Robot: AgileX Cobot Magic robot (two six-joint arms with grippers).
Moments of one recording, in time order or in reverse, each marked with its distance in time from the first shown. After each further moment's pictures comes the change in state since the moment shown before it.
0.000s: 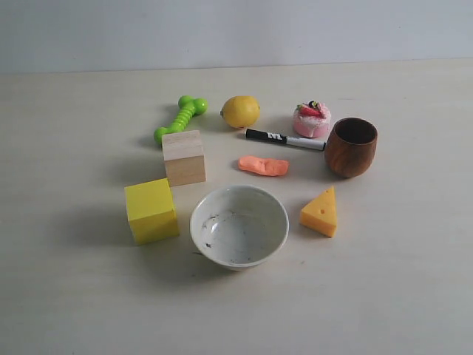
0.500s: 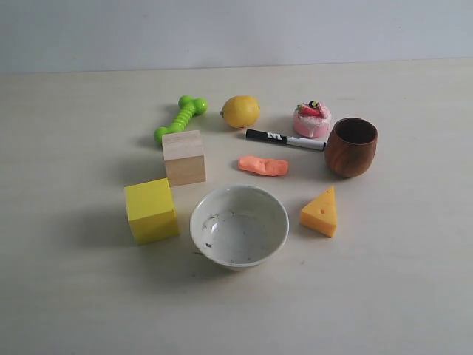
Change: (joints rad) left arm 0.000 0.000 0.000 0.000 0.000 0.000; right arm -0.357 -0.514 0.456 0.081 -0.169 -0.012
